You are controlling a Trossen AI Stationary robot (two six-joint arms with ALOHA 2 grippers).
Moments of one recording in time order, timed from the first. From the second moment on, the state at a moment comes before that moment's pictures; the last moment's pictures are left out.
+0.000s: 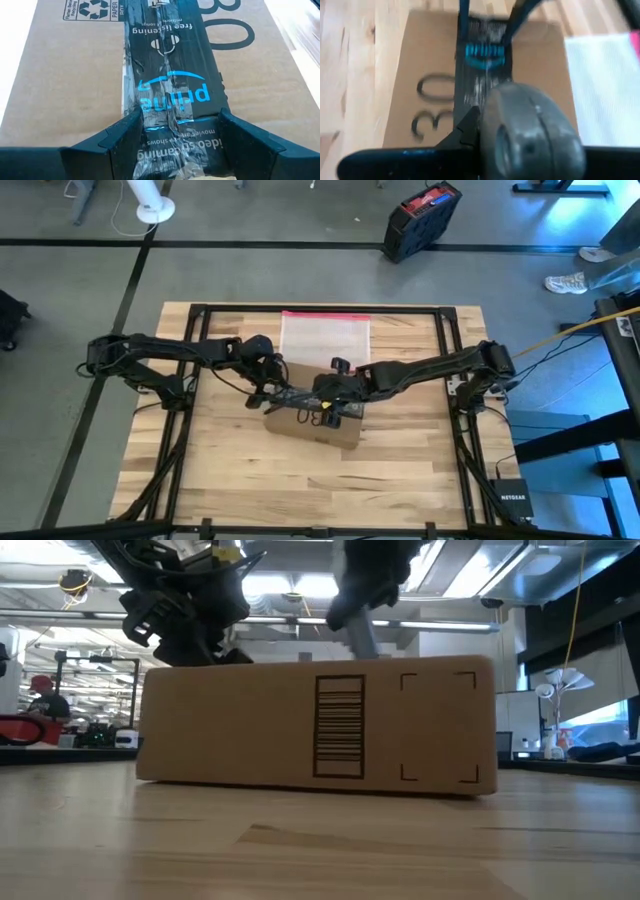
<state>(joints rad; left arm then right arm) 0.27 1.38 0.69 -0.28 0.41 0.42 0.16 1.75 1.47 -0.69 0.22 0.22</state>
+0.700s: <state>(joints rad) 0.27 1.37 0.69 -0.34 0.40 0.42 0.16 1.78 1.48 -0.66 0.22 0.31</state>
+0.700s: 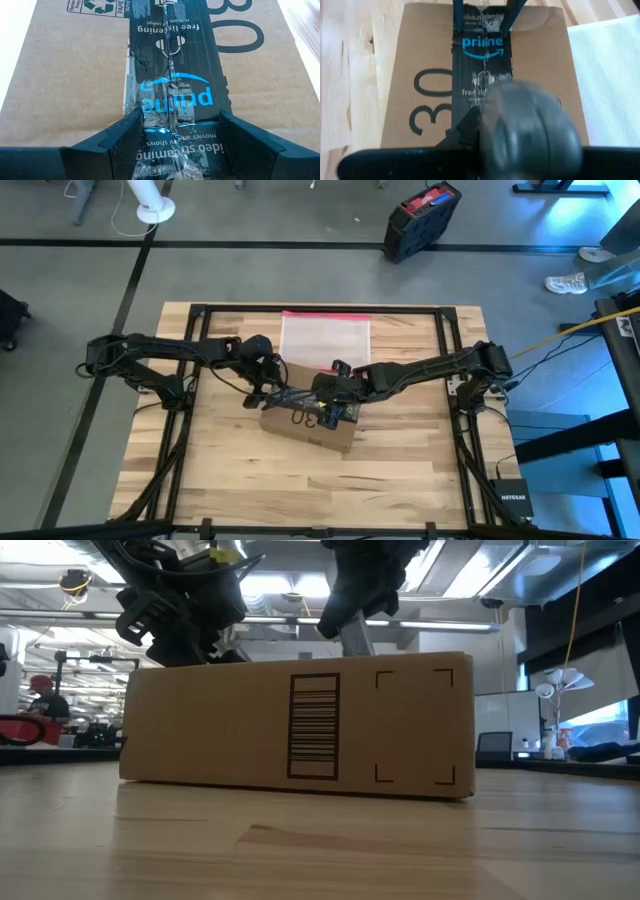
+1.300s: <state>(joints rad) 0.28 1.38 0.69 -0.35 0.39 0.41 0.19 1.66 1.47 -1.00 0.15 0.33</state>
